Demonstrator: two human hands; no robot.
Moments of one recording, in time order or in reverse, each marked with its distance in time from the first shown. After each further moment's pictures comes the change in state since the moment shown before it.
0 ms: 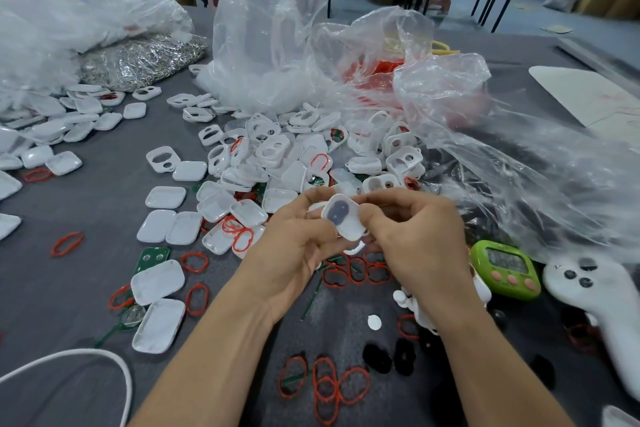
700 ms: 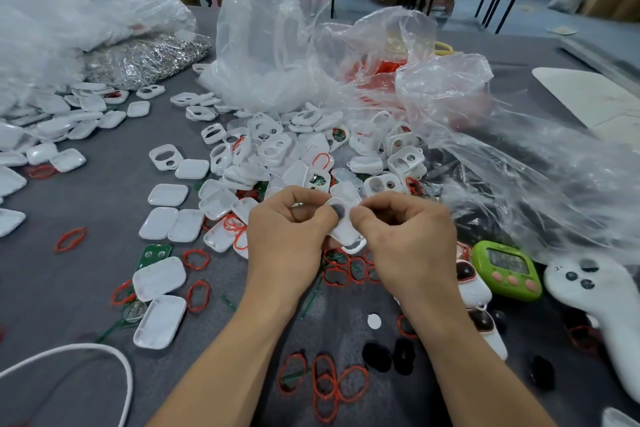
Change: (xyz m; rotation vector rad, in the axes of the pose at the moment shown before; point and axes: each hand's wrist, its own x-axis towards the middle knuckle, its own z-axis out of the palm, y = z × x) left_hand -0.005 -0.008 0.009 0.446 0.417 0.332; right_hand -0.008 -0.001 0.012 -0.032 0.096 -0.045
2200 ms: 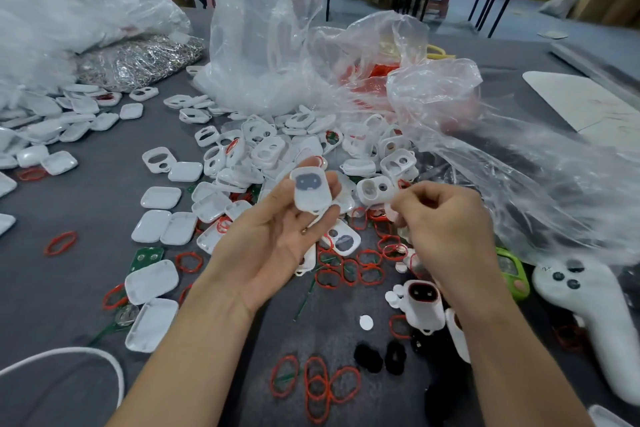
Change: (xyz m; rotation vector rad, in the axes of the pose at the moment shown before) left_hand 0.021 0.005 -0.023 -0.793 -0.450 -0.400; right_hand 0.025 -0.001 -0.039 -0.160 -0.006 0.131
